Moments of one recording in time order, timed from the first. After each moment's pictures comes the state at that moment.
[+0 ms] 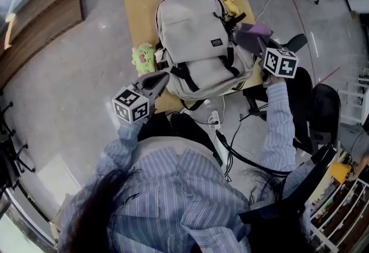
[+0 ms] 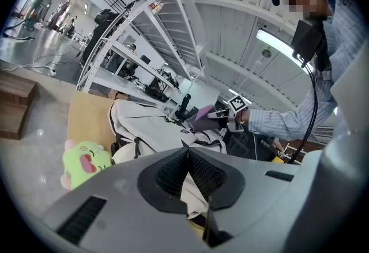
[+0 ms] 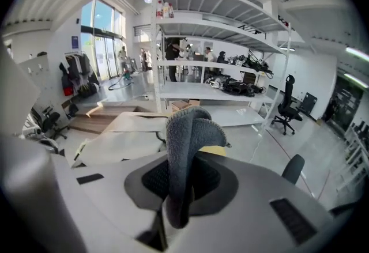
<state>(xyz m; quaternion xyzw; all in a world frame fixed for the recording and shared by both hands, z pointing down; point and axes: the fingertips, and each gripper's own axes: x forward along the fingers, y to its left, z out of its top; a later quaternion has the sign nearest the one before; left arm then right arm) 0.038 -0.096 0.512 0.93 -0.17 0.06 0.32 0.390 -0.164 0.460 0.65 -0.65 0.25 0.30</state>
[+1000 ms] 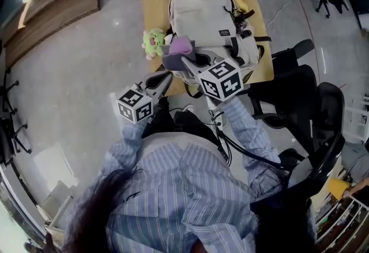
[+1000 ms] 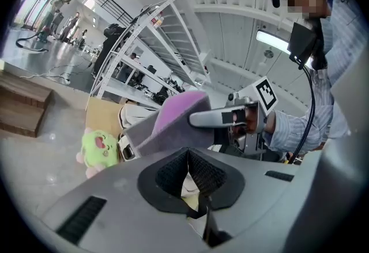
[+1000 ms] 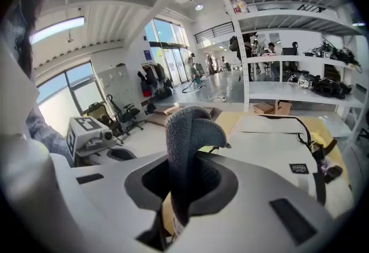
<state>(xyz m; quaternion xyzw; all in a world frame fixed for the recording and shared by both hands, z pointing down) 0.016 -0.030 0.494 0.92 -0.23 0.04 0.30 0.055 -0.080 0.463 0.36 -0.87 0.24 0.26</state>
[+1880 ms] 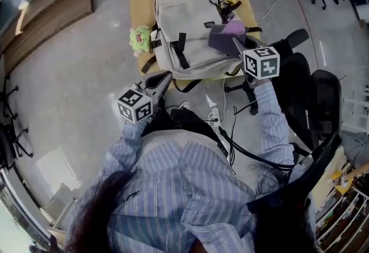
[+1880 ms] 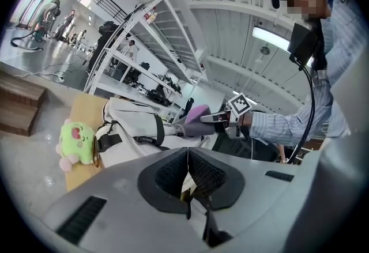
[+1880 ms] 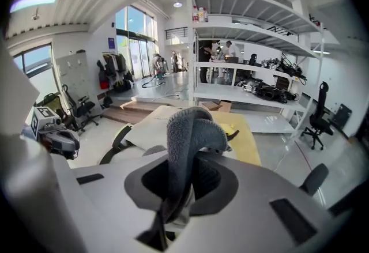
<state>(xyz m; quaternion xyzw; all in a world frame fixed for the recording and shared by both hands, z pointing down) 0.064 -0.001 0.490 0.93 -0.22 0.05 0.30 0.301 -0.093 0.465 0.53 -0.76 0.22 0.31</state>
